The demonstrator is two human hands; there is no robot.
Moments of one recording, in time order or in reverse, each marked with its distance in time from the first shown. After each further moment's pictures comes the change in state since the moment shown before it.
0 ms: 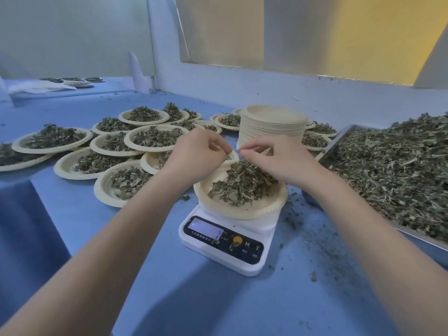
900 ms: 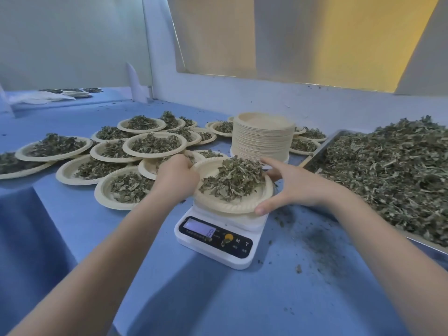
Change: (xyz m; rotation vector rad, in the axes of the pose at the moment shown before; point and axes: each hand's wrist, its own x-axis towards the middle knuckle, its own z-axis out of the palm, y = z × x) left_hand -0.012 -0.026 0.009 0.046 0.054 -0.217; right_hand -0.031 0.043 -0.020 -0.030 -0.357 0.132
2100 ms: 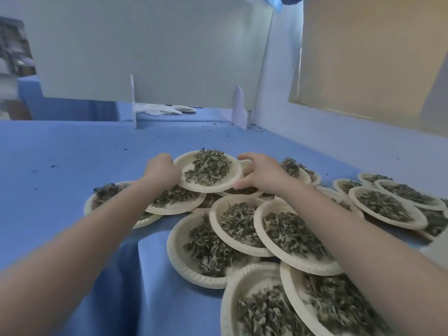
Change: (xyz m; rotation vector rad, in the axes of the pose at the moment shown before) left_hand 0.230 -0.211 -0.221 0.258 0.312 -0.381; right_hand 0.385 -0.241 0.090 0.052 0.003 -0.281
